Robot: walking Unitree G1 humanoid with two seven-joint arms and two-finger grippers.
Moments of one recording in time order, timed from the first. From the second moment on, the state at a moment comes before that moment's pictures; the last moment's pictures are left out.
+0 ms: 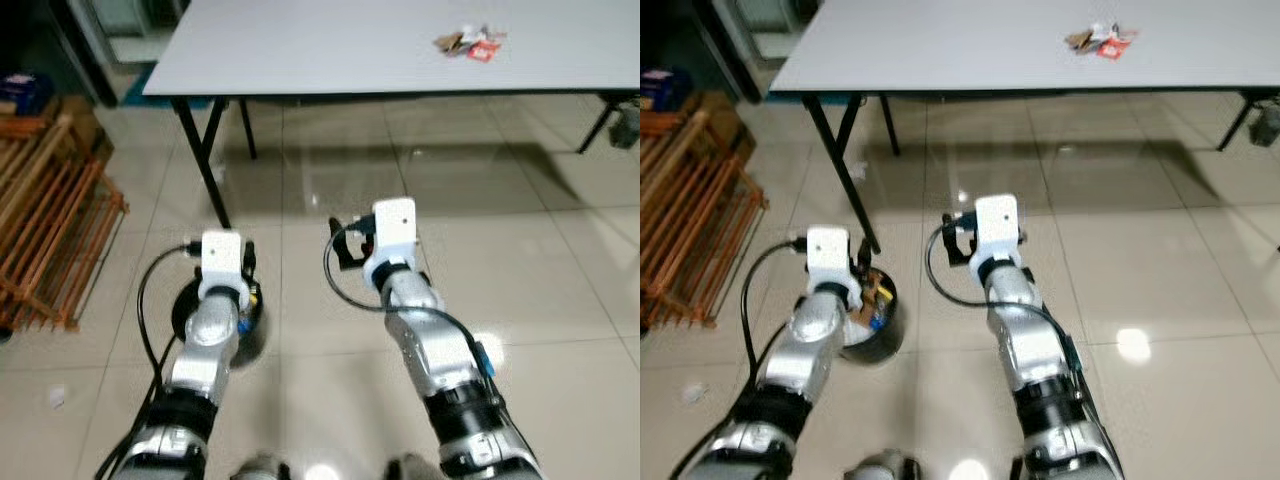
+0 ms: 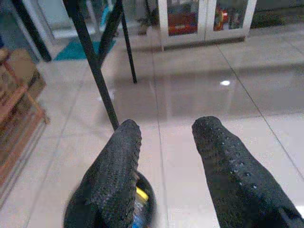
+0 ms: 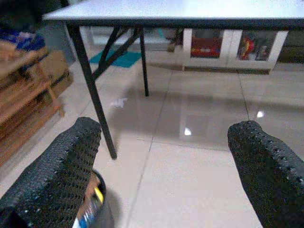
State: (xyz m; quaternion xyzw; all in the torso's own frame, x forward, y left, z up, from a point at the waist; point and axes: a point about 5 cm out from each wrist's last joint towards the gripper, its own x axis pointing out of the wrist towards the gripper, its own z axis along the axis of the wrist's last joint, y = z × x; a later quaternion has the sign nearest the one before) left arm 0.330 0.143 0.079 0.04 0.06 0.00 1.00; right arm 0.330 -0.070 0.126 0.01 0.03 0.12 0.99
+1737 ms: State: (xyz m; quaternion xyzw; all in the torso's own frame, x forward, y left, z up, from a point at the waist) left arm 0.331 0.105 0.104 0.04 -0.01 -0.07 1.00; right arm 0.339 -0.103 0.129 0.03 0.04 0.05 1.00
